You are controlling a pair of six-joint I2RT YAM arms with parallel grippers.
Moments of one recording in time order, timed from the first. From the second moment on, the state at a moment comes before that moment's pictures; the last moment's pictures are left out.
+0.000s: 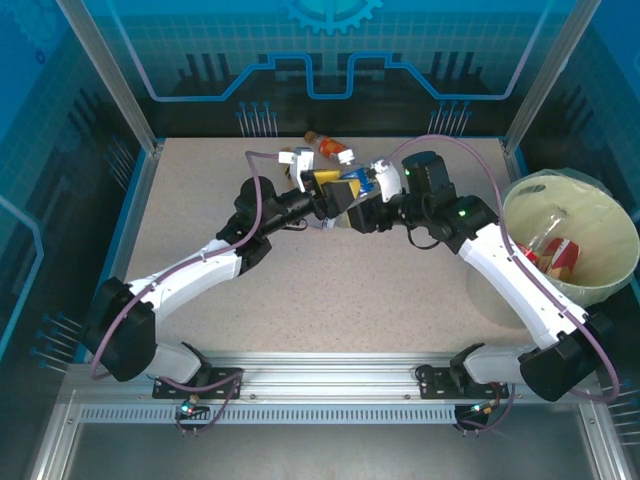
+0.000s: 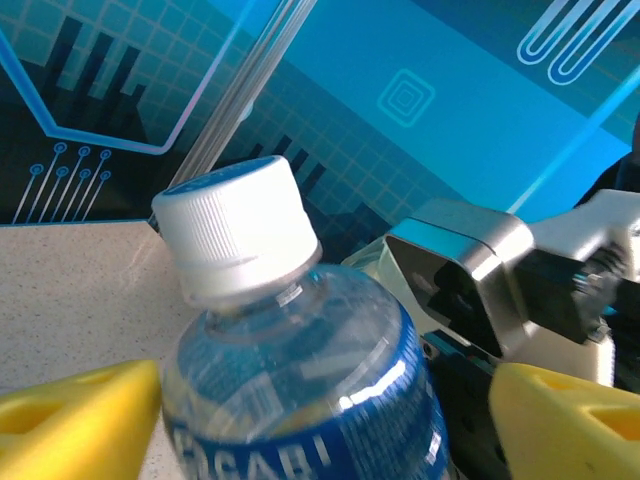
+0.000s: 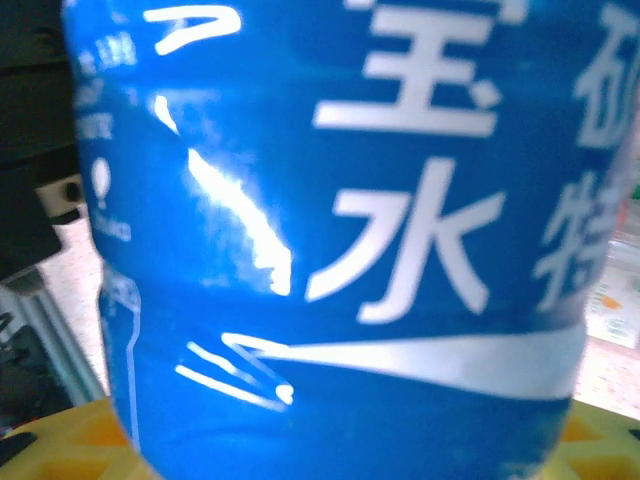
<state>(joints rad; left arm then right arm) -0.60 1.42 0.99 0.56 0.40 -0.67 0.50 1.29 1.33 -0.70 -0.33 0.11</state>
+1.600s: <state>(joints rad) -0.54 1.29 0.80 0.24 0.00 -0.80 -0.31 0.97 1.22 -0.97 0.53 0.09</state>
